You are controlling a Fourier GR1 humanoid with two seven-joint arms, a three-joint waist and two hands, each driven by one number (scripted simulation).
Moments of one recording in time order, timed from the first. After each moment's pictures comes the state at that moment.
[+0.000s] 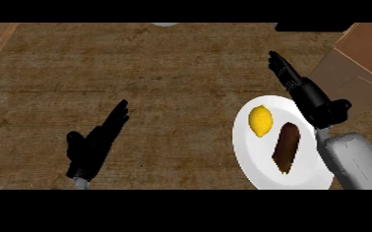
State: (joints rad) left arm 0.01 0.28 -0.31 -1.56 0.20 0.09 0.16; right arm -0.34 -0.47 0.28 -1.35 -0.26 0.06 -0.15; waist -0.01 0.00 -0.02
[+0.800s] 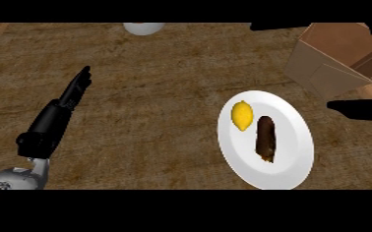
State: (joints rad) left arm -0.10 0.47 -0.19 -1.63 0.07 0.08 0.01; right arm -0.31 -0.95 0.26 -1.75 0.37 -0.26 0.29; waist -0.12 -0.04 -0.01
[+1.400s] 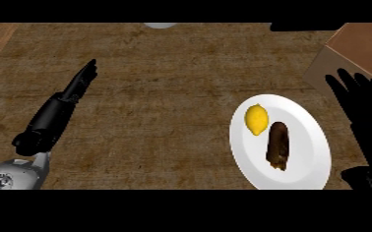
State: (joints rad) left arm -0.15 0.48 -0.19 -1.62 0.07 0.02 -0.04; right arm -0.26 -1.09 0.51 -2.15 0.58 0.18 0.90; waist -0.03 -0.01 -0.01
